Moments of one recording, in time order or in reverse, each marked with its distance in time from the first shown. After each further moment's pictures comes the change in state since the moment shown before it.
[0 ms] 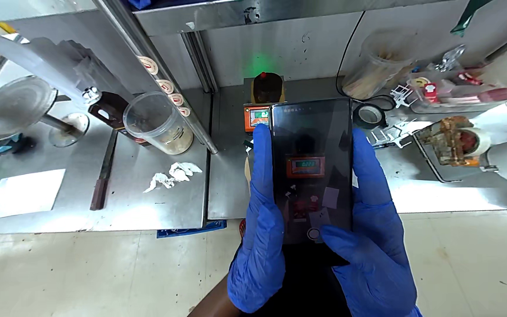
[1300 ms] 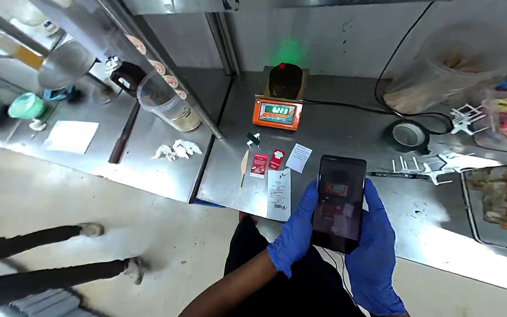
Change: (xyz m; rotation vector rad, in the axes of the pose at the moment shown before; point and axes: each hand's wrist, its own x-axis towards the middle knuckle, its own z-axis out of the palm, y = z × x) left_hand -0.009 -0.156 0.117 -0.050 0.189 -0.696; right_hand -0.016 0.073 -0.188 -0.220 0.327 0.436
